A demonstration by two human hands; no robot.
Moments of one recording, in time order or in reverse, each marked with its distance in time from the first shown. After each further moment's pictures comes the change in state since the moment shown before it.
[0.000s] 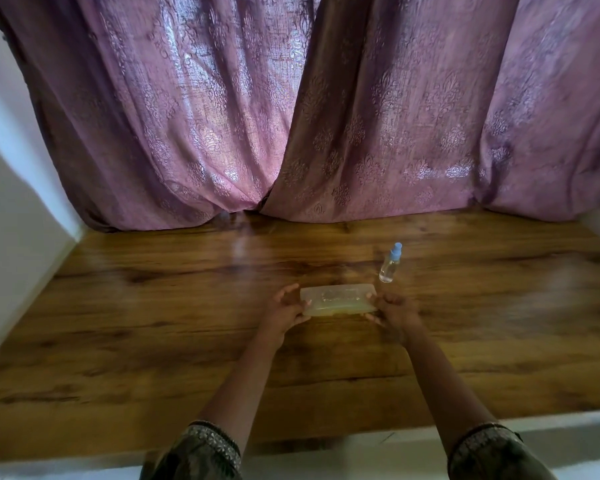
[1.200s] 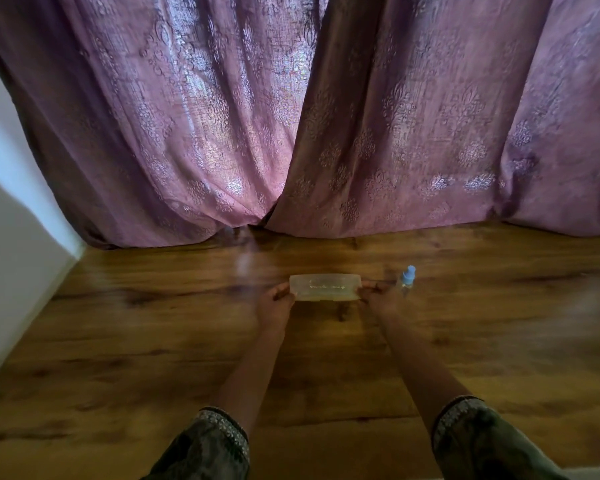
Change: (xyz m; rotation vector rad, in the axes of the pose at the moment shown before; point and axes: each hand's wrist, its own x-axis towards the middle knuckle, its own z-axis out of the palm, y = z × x) left_hand 0.067 0.020 -0.003 0.111 0.292 0.202; right_hand 0.065 -0.027 0.048 -0.253 0.179 -0.198
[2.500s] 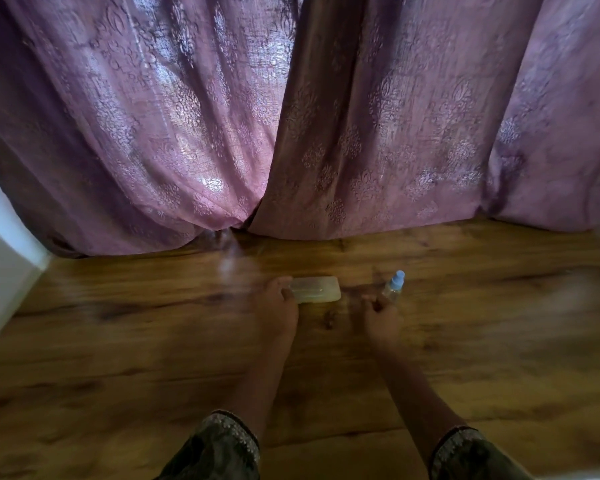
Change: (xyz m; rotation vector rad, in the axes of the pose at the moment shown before) left_hand 0.006 0.006 0.037 0.423 0.174 0.382; right_hand -0.013 0.015 -0.011 -0.208 0.246 -0.049
